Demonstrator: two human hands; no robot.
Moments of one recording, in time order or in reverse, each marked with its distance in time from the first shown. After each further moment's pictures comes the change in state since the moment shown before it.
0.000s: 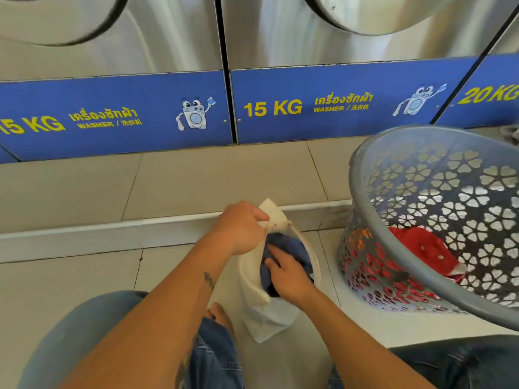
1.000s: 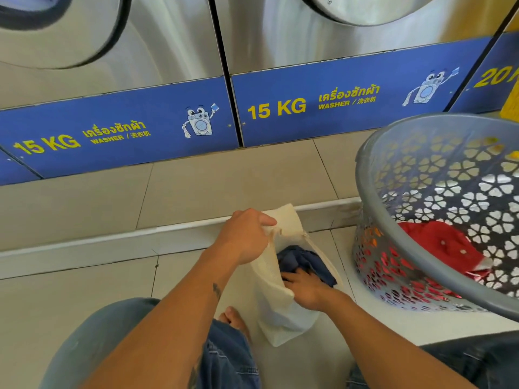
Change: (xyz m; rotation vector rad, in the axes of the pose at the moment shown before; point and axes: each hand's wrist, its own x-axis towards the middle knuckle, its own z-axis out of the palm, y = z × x) left_hand 0.007 -0.010 0.011 0.040 0.018 0.003; right_hand 0.014 0.036 -0.010 -0.471 -0.423 0.114
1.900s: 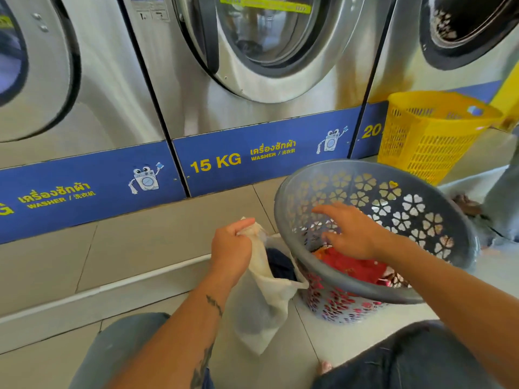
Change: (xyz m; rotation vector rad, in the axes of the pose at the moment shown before) left_hand -0.016 0.102 0.040 -0.716 0.236 0.060; right_hand -0.203 0.070 -0.184 -0.237 0.771 -0.119
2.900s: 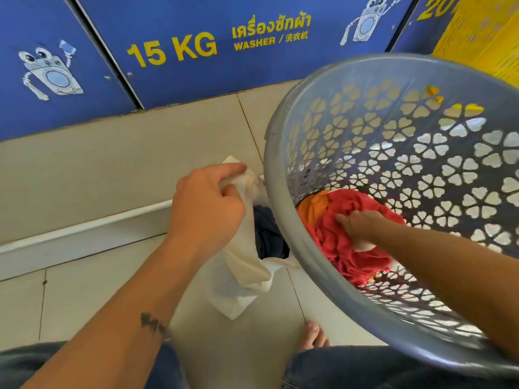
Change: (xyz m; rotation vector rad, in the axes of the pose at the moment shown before) left_hand 0.069 -0.030 0.037 0.463 -0.009 0.116; right_hand 0.085 0.165 0.184 -0.669 -0.806 0.175
